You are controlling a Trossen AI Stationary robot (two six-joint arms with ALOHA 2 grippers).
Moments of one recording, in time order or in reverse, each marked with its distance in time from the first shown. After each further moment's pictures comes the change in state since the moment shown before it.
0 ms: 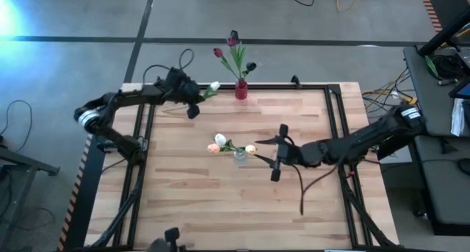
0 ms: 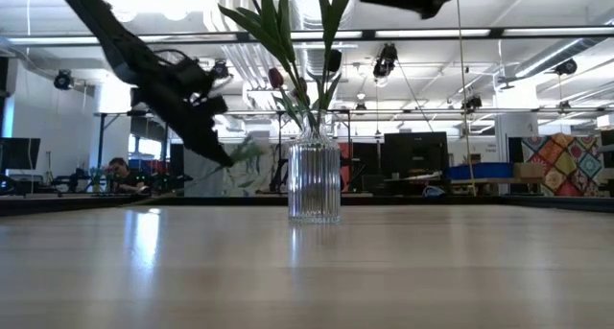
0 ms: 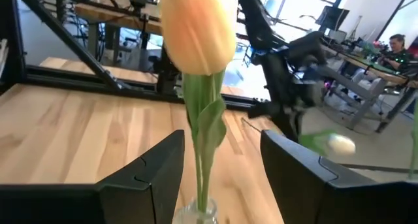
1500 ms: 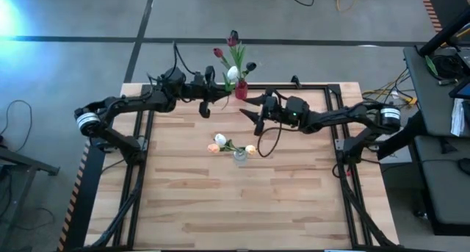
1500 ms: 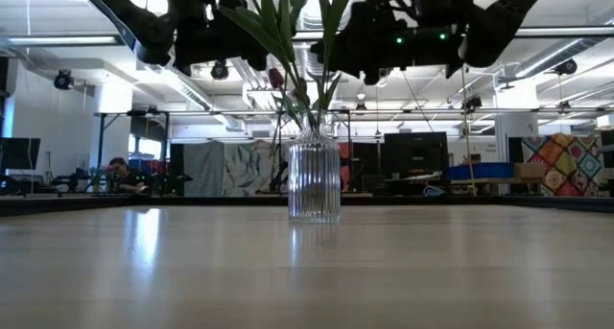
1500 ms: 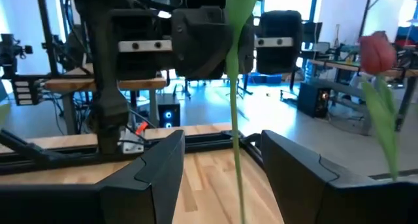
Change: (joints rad) left arm -0.283 -0.004 0.095 0.844 0.344 -0.490; right arm -0.607 0.279 0.022 0.497 -0.579 0.138
